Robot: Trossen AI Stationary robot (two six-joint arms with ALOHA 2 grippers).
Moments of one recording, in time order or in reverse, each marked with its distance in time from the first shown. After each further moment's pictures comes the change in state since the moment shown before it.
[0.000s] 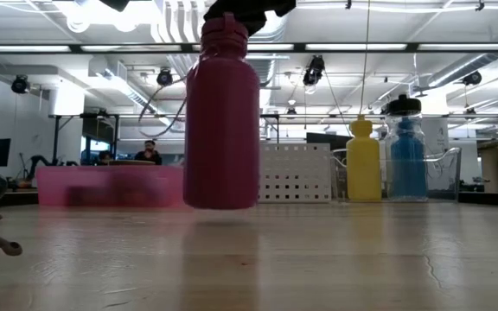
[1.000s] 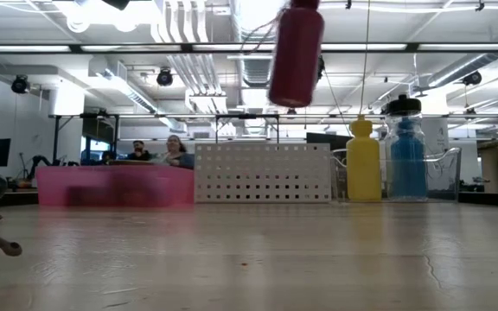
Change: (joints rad) left arm 0.000 0.000 0.001 0.012 0.000 0.004; right arm -0.091 -0.442 0.000 -0.295 0.494 0.309
